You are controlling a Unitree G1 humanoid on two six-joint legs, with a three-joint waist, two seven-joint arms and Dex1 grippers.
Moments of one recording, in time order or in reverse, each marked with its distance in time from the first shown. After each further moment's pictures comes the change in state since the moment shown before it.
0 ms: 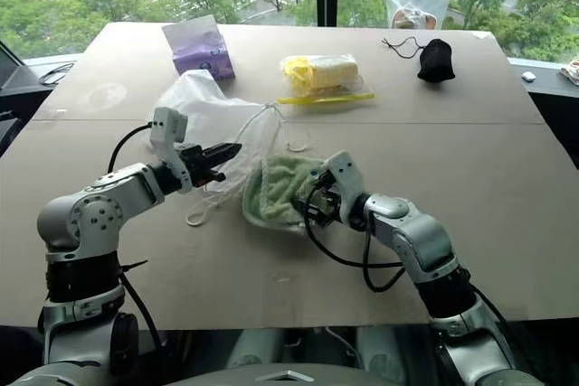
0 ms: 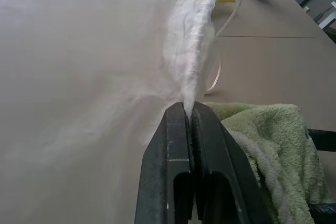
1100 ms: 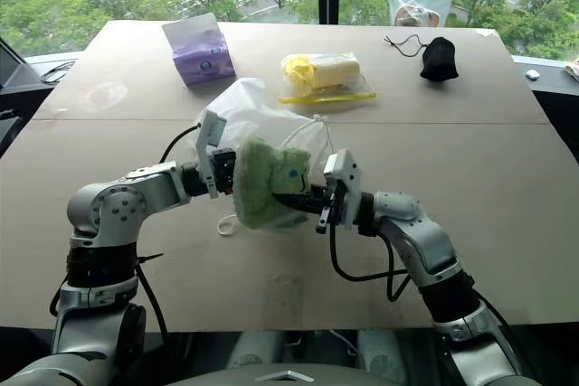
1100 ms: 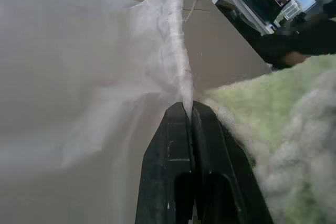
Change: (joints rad) left arm -0.076 -0.006 -0.142 0.040 -0.158 0.058 -0.235; right arm 0.030 -0.034 -0.008 0.097 0.052 -0.471 0.461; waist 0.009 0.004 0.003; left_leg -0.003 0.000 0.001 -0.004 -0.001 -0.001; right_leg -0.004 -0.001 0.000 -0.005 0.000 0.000
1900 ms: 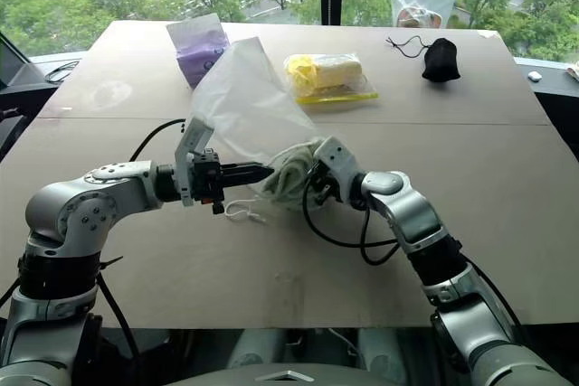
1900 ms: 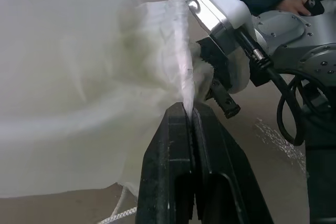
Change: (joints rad) left arm 0.054 0.223 -0.063 -0.127 0.009 -0.087 -0.172; right arm -0.186 -0.014 0.008 0.056 -0.252 0.401 -0.259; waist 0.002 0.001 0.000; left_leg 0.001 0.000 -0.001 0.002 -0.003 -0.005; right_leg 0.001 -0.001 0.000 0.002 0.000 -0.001
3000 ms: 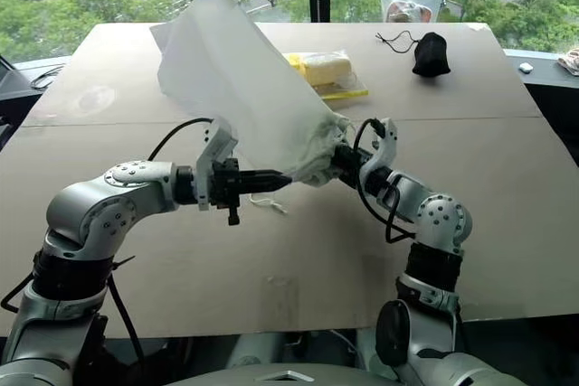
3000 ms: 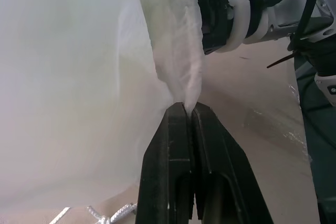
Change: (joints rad) left arm -0.002 0.000 -0.096 -0.061 0.071 -0.073 -0.013; right arm 0.033 0.442 -0.799 -0.111 0.724 0.554 -0.538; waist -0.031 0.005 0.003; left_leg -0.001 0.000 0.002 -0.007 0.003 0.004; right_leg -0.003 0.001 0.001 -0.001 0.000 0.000
